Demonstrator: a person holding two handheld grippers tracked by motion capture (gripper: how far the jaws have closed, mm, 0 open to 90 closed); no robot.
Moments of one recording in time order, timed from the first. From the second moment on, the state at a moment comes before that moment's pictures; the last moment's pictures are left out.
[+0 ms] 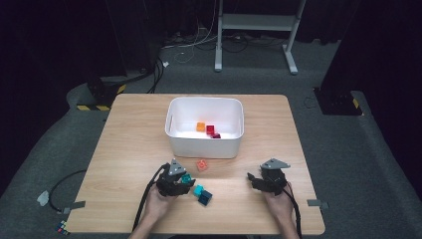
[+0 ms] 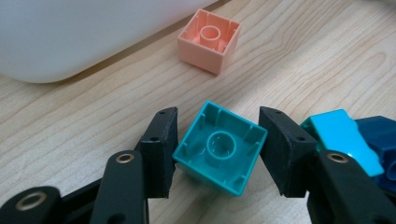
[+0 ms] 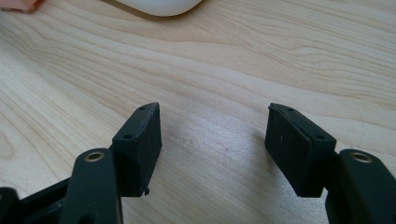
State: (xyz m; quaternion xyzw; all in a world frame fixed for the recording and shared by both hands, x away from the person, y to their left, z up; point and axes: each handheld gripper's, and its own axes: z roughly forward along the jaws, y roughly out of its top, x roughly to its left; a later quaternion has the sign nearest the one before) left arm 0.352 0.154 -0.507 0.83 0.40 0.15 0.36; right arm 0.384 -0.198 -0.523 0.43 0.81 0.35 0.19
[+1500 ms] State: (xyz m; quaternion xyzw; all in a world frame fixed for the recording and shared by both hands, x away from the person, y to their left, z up) left arm 0.362 0.181 -0.425 0.82 0.39 0.13 0.40; right arm 0.384 -0.198 -0.523 0.43 0.81 0.35 0.19
